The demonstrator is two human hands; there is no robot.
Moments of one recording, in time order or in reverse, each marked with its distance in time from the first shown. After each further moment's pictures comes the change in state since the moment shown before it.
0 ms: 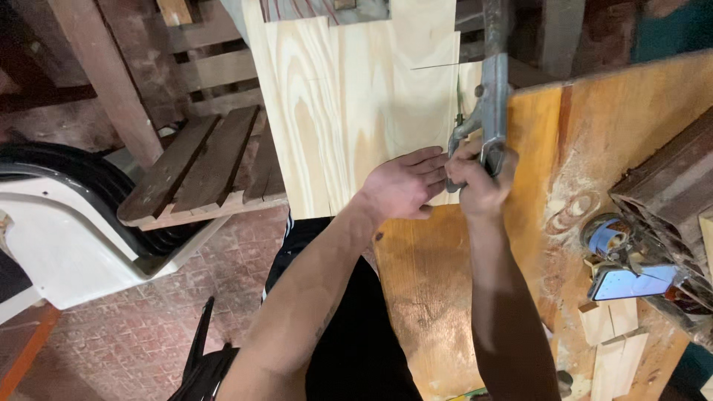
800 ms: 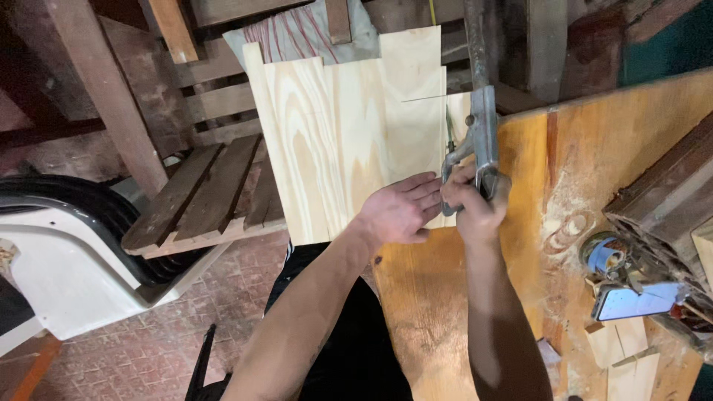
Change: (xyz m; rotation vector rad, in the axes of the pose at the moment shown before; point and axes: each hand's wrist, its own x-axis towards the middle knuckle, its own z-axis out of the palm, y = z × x) left_hand 0.001 0.005 -0.005 -0.028 0.052 -0.026; right_hand -0.014 0.015 -0.003 0.055 0.108 -0.019
